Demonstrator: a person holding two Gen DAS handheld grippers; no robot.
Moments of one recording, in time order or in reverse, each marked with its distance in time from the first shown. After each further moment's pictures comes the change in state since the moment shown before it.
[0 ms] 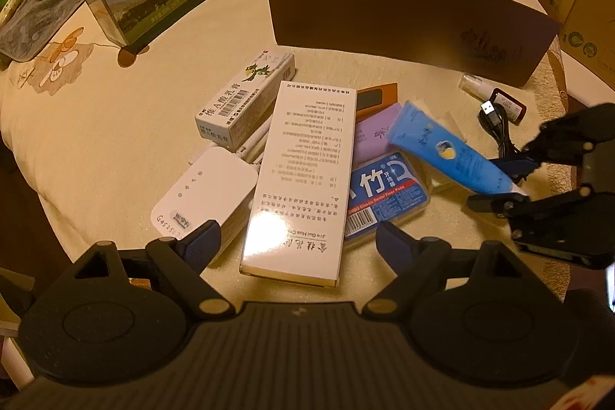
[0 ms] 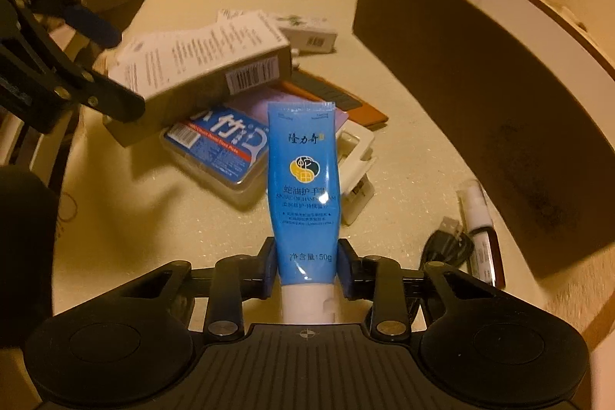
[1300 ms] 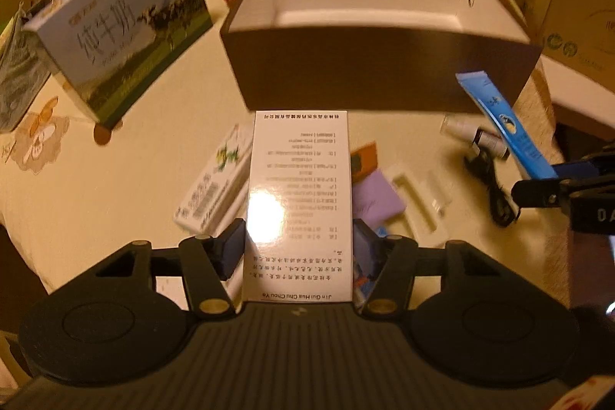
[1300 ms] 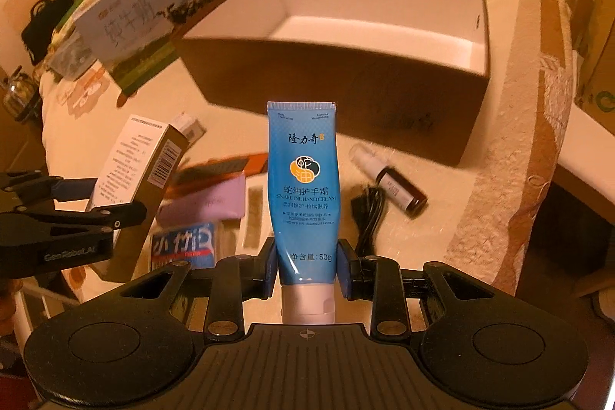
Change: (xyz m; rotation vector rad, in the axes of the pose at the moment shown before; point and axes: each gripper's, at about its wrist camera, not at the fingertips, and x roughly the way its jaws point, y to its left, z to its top) left arm 0.000 -0.018 0.056 0.128 -0.095 -0.029; right arm -0.072 -0.034 0.021 0.671 -0.054 -0.156
